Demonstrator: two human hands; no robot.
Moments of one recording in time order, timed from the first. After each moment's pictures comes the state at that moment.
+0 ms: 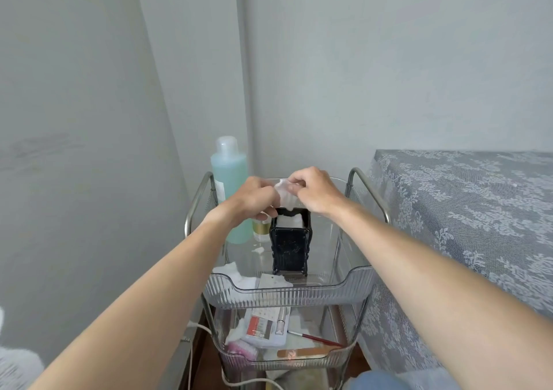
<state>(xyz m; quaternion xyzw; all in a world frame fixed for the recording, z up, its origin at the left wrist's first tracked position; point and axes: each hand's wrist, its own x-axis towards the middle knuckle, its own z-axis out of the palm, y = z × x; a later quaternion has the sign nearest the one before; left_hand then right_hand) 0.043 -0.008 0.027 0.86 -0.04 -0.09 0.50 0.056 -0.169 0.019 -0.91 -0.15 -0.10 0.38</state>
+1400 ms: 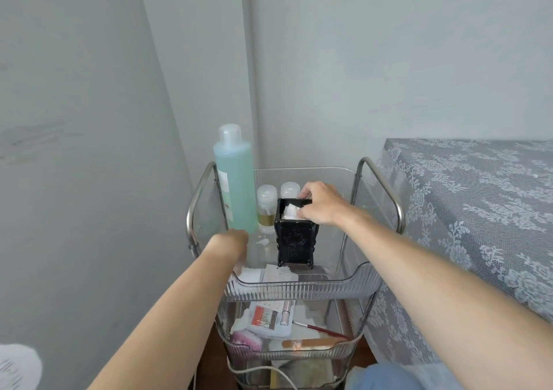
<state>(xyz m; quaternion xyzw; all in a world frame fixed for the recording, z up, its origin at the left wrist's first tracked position) 0.024 0.024 -0.053 0.97 0.00 -0.22 -0.08 0.063 -0.172 -0.021 -0.95 -0.07 0.00 0.30</state>
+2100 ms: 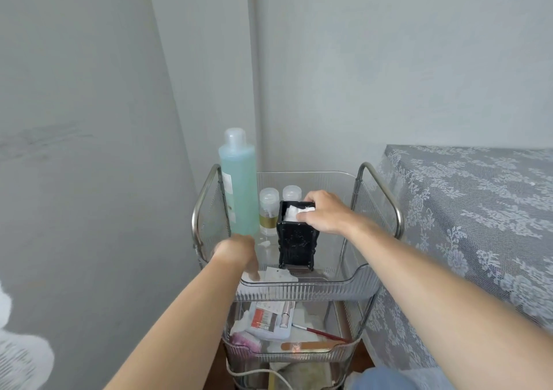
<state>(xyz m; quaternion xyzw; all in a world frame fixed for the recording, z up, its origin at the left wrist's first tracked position) 0.017 0.018 -0.056 0.97 0.02 -0.24 -0.01 0.050 -0.176 -0.021 -0.94 -0.08 0.04 0.34</state>
